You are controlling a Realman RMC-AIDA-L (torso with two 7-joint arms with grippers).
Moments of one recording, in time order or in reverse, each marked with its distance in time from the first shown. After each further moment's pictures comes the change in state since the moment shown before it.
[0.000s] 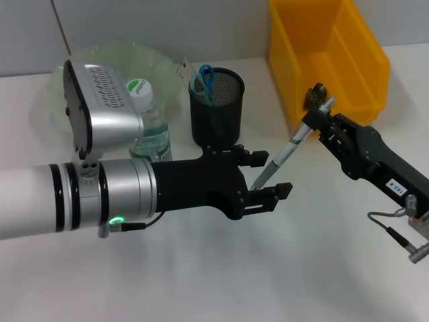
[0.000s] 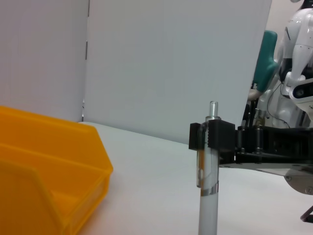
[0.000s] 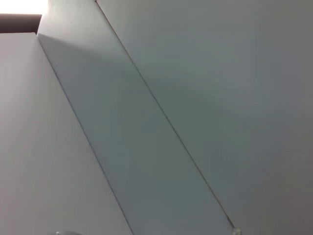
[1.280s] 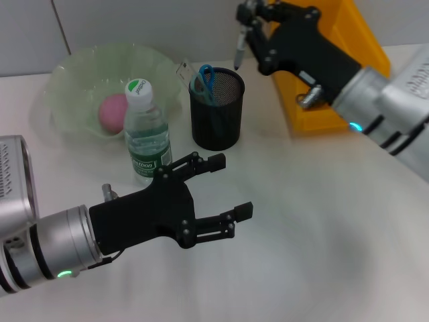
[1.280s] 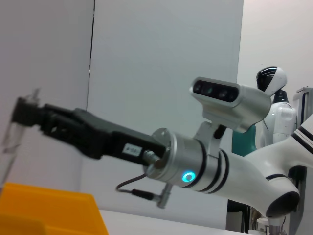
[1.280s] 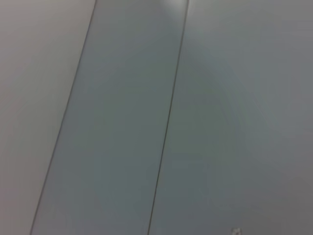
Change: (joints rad) left arm -0.039 -0.002 -0.140 -0.625 -0.511 0.414 0.773; right arm 0.357 0.001 0.167 0.028 0.008 0.367 -0.652
